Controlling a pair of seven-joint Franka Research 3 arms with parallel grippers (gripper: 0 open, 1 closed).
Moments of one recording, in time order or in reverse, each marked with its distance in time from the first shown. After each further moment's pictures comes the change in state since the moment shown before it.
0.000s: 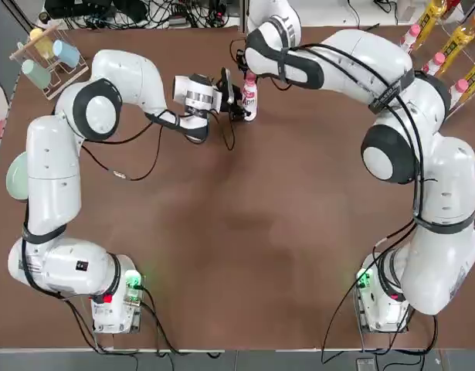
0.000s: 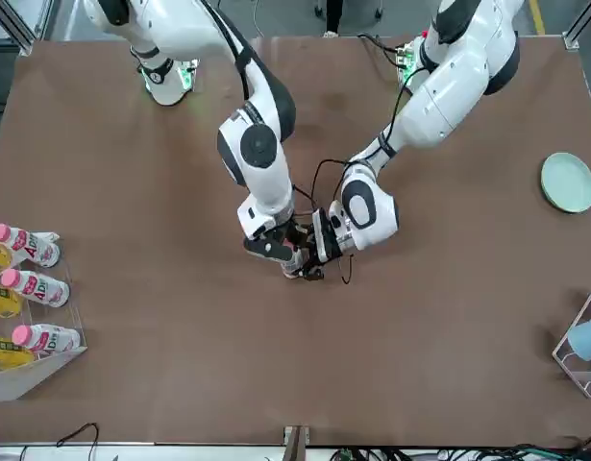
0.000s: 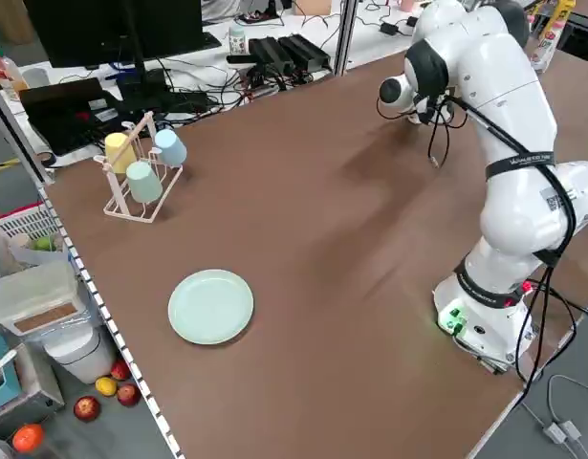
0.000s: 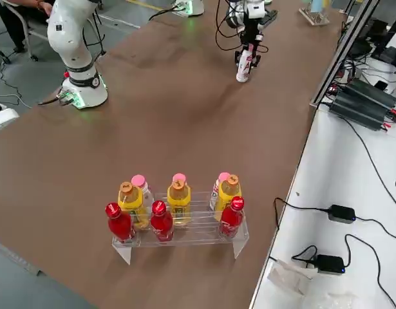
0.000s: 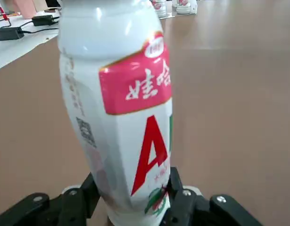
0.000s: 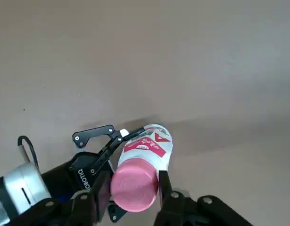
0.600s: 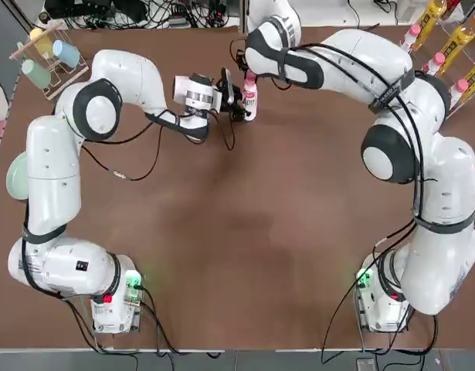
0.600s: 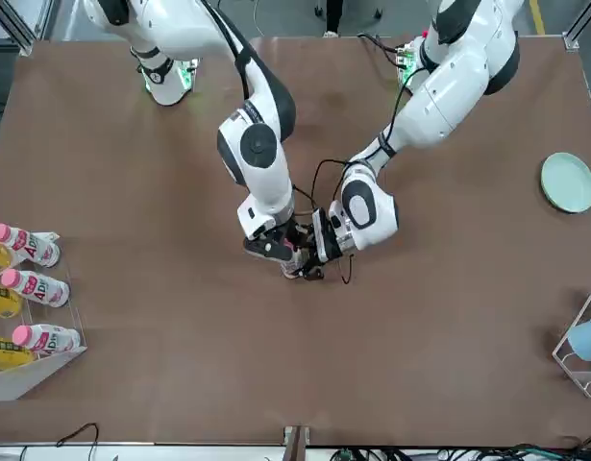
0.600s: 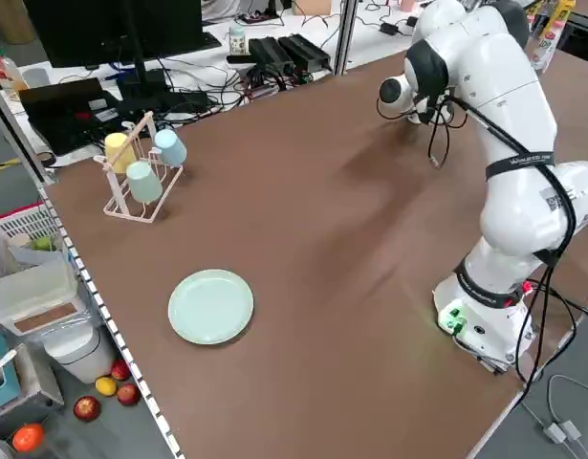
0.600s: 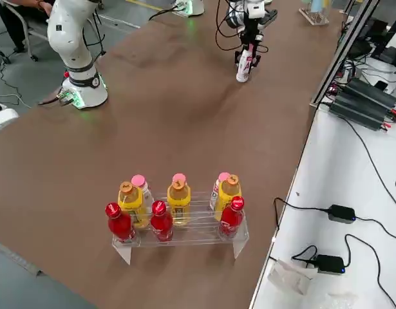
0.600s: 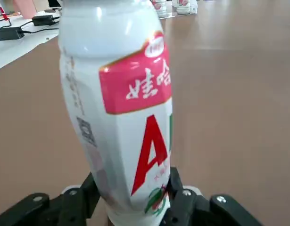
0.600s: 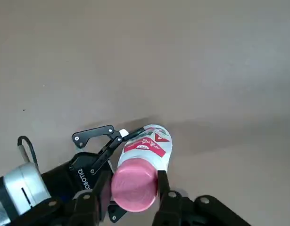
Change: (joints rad) left arm 0.000 0.001 0.000 0.001 -0.001 0.000 0.000; right arm 0.000 0.000 0.000 0.001 -0.004 -0.003 -0.010
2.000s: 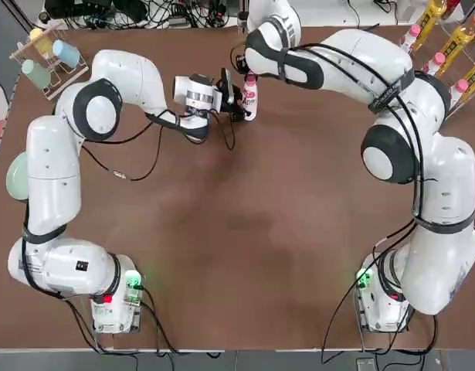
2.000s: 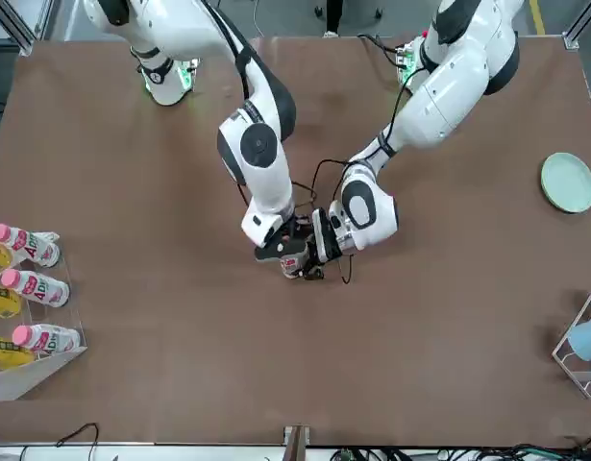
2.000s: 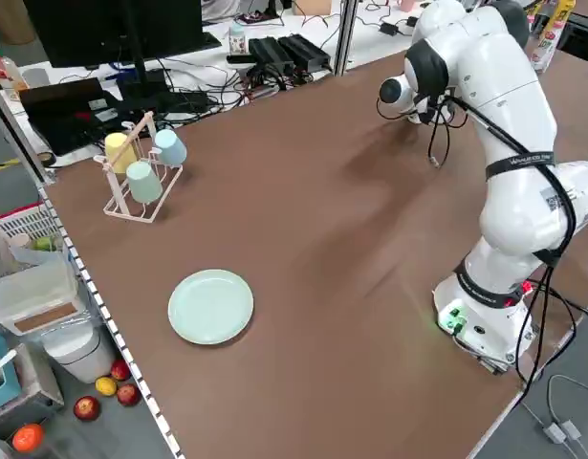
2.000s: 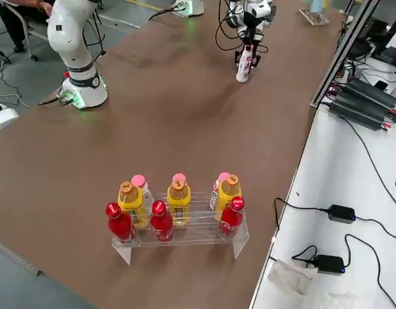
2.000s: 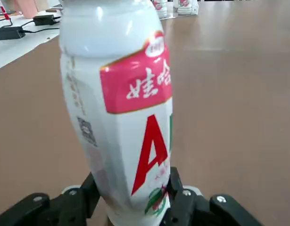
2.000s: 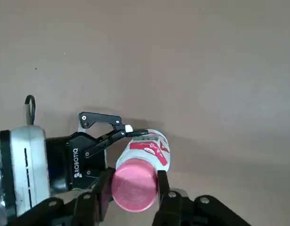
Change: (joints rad) left arm -0.001 0.001 0.000 0.001 -0.009 0.000 0.000; right arm 0.000 0.001 0.000 0.002 -0.001 0.003 -0.390
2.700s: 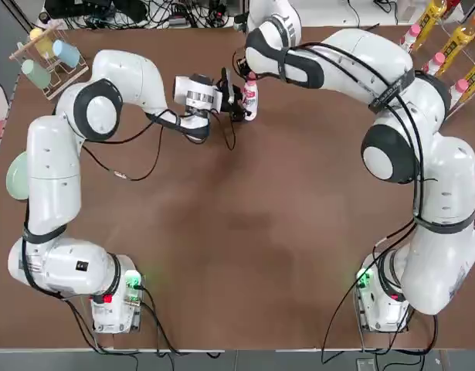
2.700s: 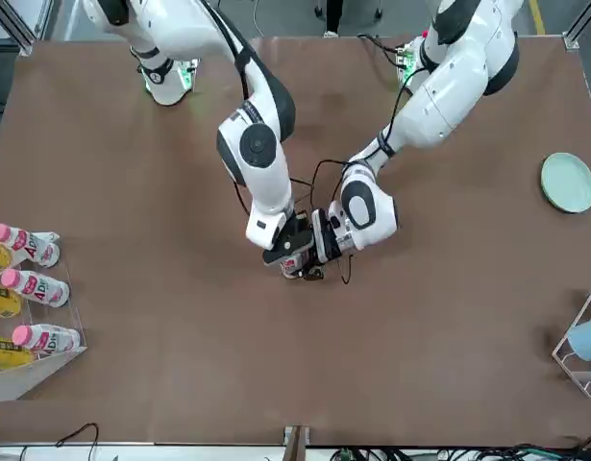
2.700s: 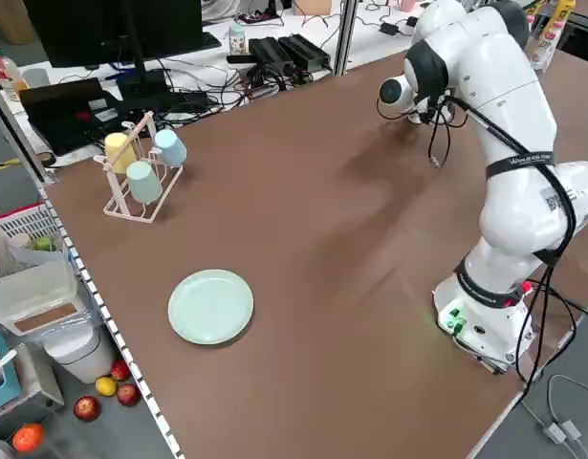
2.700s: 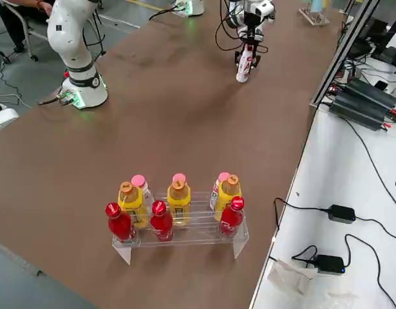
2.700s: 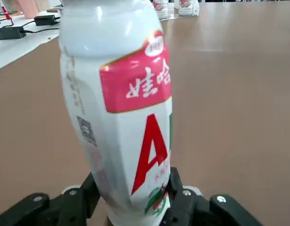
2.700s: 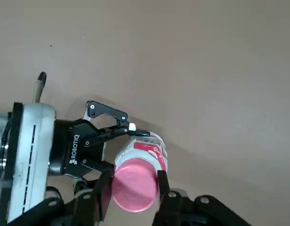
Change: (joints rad) left arm -0.002 0.003 0.000 0.005 -0.006 0.000 0.000; right arm -0.003 0.000 0.000 0.001 0.002 0.000 -0.236
